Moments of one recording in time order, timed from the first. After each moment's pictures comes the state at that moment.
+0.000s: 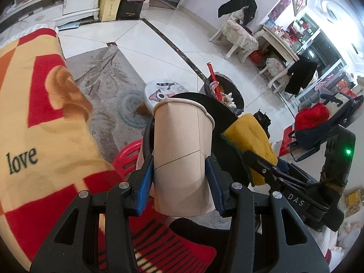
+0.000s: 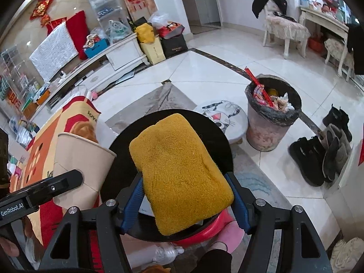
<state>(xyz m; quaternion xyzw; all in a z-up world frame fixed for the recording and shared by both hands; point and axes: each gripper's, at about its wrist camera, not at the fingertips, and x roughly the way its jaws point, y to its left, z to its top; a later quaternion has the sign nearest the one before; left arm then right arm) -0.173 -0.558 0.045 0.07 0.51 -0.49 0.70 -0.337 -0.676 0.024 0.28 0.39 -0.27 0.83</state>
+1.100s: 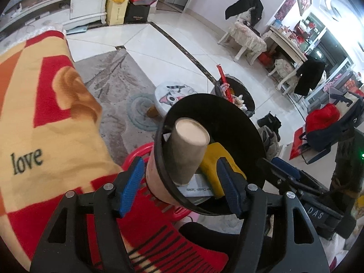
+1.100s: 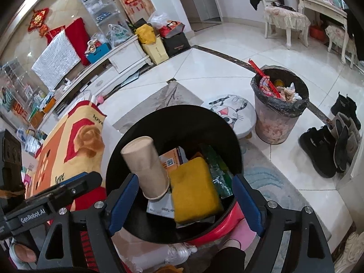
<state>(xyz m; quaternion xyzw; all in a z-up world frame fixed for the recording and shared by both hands) -0.174 -0.550 0.042 0.08 0.50 -0.46 0.73 -0.334 -0.670 0.019 0.31 0.38 -0.25 0.84</state>
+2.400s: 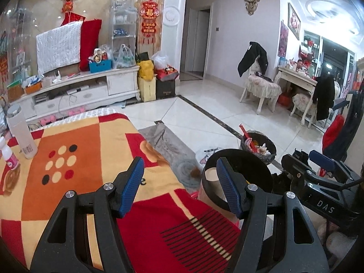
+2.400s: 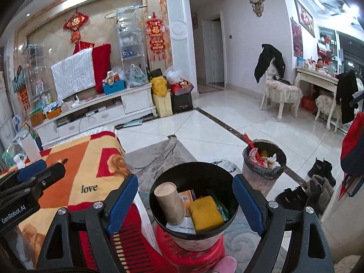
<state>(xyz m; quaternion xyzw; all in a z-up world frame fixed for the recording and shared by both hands) -0.235 -0.421 0.149 0.08 0.26 -0.41 0.87 -0.360 -0.555 0.124 0.14 0.24 -0.32 0.90</state>
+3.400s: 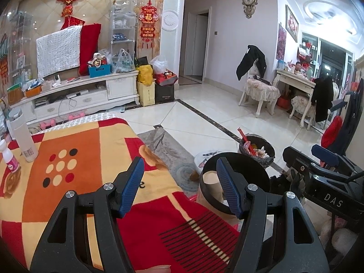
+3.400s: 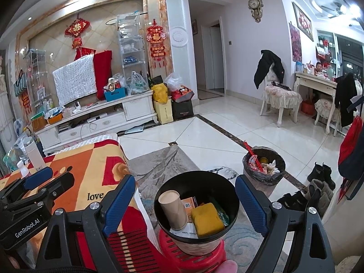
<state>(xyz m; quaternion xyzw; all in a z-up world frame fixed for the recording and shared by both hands) -0.235 -0.419 0.149 0.08 0.25 -0.41 0.87 -0.366 -0.546 0.138 0.14 0.23 -0.32 0.91</state>
